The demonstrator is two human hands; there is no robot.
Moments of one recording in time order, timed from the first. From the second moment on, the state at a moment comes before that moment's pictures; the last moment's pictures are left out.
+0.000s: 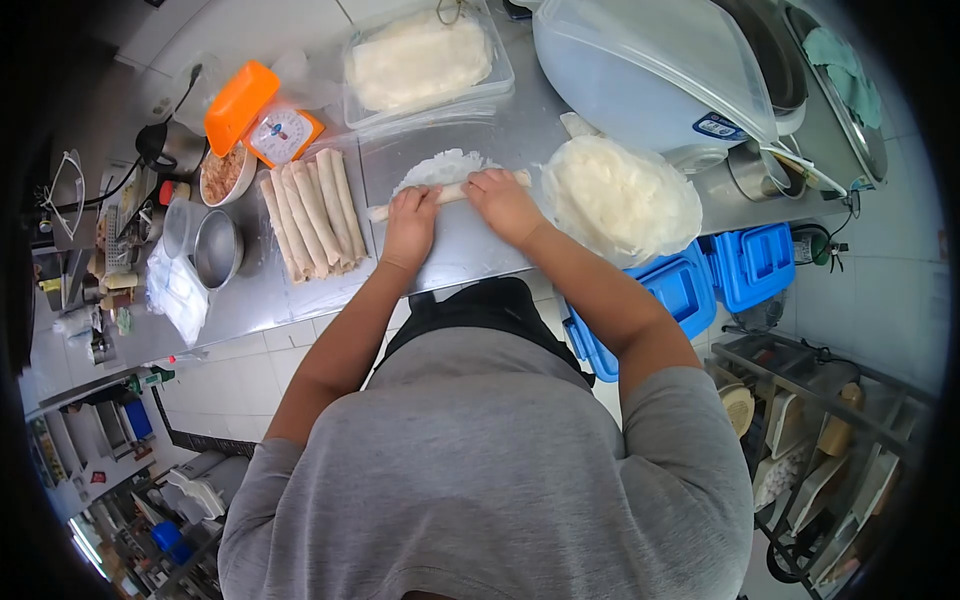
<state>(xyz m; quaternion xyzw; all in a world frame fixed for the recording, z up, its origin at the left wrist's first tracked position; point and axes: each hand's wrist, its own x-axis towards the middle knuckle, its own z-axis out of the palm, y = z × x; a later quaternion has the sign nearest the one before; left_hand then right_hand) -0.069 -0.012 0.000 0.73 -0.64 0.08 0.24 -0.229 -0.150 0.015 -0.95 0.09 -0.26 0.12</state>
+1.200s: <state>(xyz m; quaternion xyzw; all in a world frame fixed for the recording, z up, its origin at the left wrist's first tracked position) -0.065 -0.028 0.006 0.74 -0.64 -0.01 0.18 -0.199 -0.149 0.010 -0.95 0.13 -0.21 0.20</state>
